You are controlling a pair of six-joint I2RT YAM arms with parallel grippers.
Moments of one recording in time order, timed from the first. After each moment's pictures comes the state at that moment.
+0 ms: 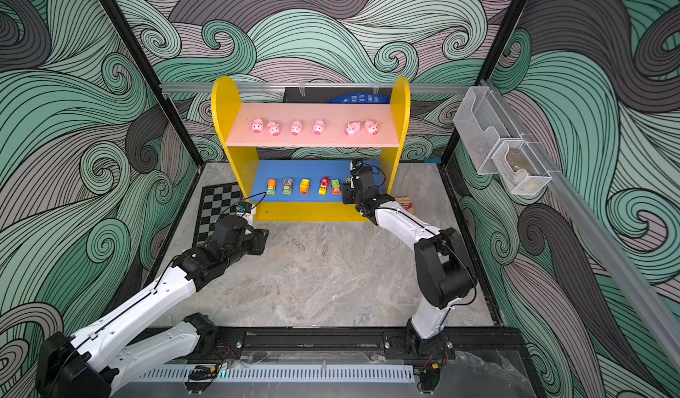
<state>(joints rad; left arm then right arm) -0.54 0.96 0.71 -0.42 -0.21 -0.36 0.41 1.69 1.22 -0.15 0.14 0.25</state>
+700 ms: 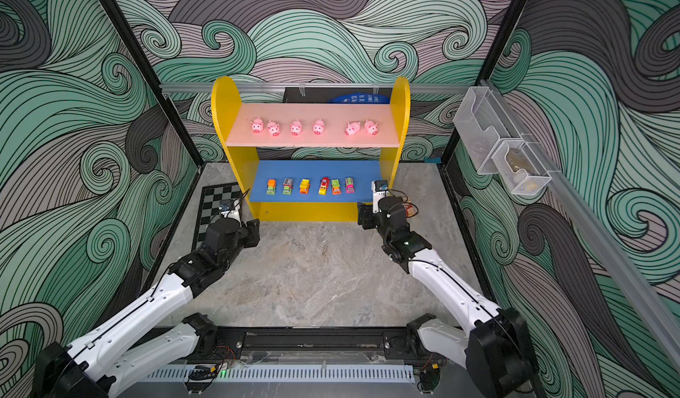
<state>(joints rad) -0.52 0.91 0.60 -0.22 -0.46 -0.48 0.41 1.10 0.70 -0.06 0.19 0.19</state>
